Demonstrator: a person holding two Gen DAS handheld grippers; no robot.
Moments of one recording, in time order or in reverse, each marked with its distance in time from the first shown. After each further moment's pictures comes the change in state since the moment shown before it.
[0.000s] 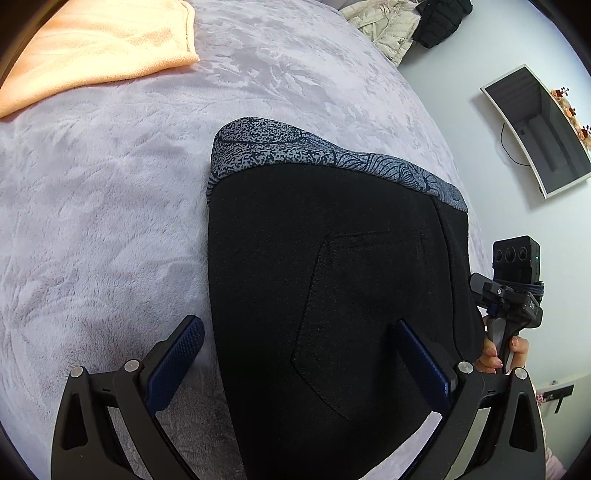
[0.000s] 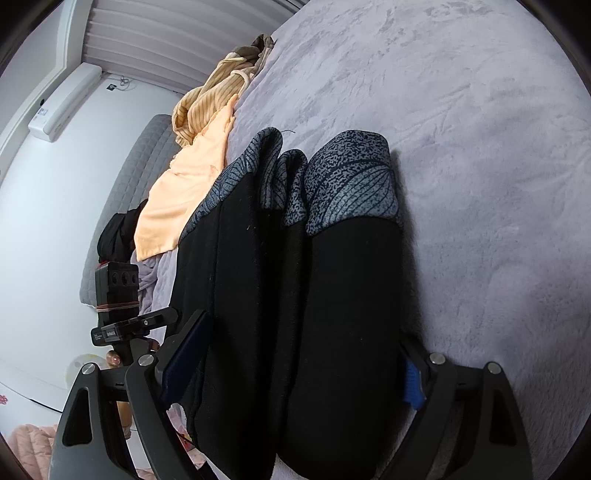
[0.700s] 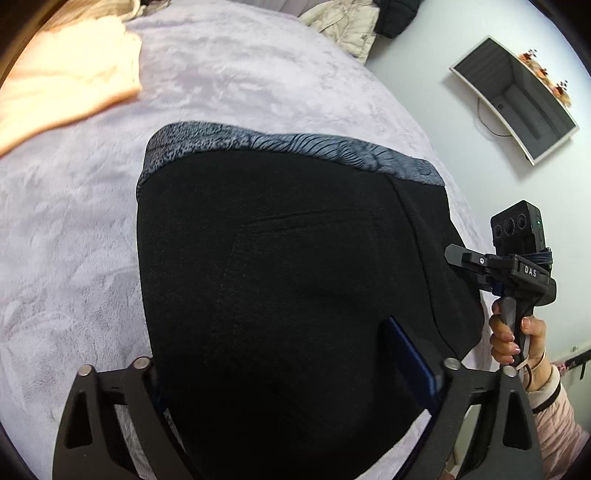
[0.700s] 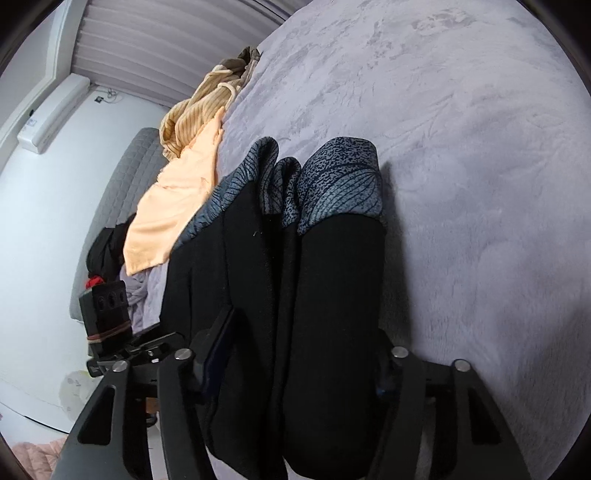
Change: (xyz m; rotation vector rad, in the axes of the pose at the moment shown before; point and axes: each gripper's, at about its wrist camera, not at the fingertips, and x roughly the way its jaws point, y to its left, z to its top) left arm 0.001 -0.033 -0.015 0.161 -0.064 0.001; right arm -0.010 0.014 -0.006 0.045 -0.067 -0.040
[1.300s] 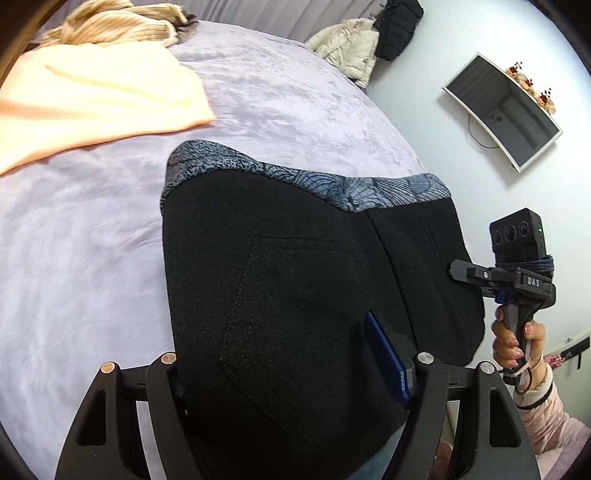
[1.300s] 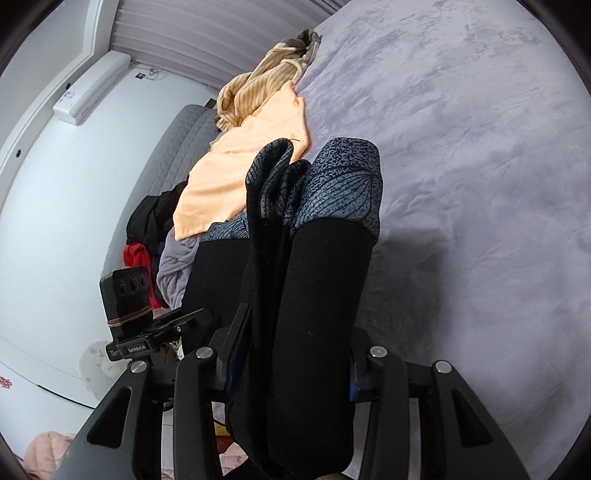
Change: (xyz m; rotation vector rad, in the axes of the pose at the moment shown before) left arm -0.134 0.035 -0.069 -0.026 -0.072 0.054; right arm 0.009 0.120 -0.073 -0.098 0.068 0.105
